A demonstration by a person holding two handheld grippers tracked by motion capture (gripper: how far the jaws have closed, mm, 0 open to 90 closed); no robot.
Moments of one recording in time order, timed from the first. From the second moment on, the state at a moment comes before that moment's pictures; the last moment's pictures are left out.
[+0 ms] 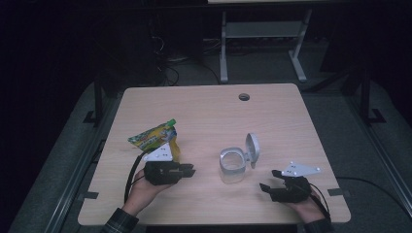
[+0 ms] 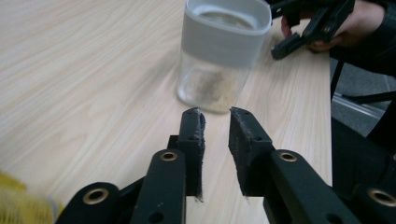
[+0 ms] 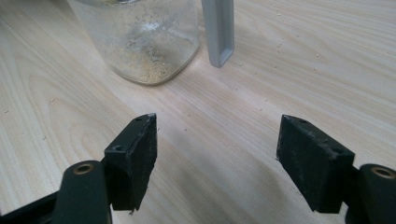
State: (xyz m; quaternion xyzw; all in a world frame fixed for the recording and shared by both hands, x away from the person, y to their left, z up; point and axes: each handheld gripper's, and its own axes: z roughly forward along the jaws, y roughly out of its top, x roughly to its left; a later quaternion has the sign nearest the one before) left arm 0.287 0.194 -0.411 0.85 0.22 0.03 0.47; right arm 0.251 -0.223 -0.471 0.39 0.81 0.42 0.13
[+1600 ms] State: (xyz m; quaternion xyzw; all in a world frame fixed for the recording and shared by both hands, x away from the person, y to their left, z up) left arm 0.294 0.331 -0.400 0.78 0.30 0.11 0.53; right arm 0.253 -0.221 -0.472 0.39 0.81 0.41 0.13
